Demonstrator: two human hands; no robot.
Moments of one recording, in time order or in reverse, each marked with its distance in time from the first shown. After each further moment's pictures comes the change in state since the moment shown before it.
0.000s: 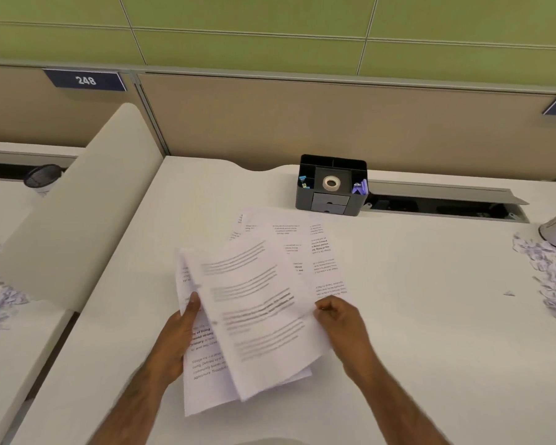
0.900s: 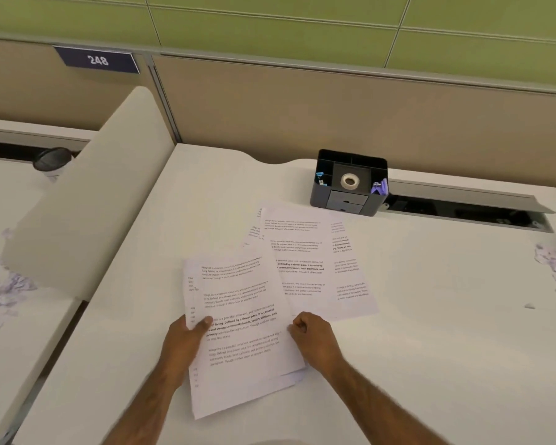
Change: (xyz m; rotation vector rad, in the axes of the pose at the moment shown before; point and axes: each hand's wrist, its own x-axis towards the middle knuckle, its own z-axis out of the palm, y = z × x) left_hand 0.037 -0.046 -0.035 0.199 0.242 0.066; right_hand 0.023 0.034 0.069 -0.511 -0.204 0.080
